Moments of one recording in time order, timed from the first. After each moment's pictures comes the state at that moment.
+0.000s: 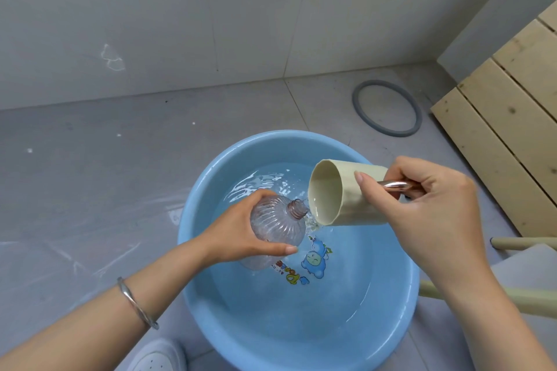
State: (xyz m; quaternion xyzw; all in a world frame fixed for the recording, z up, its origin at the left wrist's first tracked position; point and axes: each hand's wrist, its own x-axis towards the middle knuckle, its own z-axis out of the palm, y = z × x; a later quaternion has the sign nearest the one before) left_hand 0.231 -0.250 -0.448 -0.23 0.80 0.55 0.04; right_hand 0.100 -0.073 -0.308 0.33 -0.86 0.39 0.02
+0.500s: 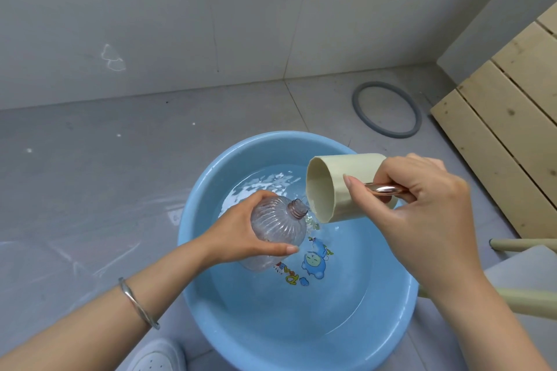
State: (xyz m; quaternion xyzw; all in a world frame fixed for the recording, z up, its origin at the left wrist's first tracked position) left_hand 0.230 -0.248 -0.446 -0.23 0.80 0.56 0.04; right_hand 0.107 -0.081 -0.303 0.44 -0.83 0.32 0.12
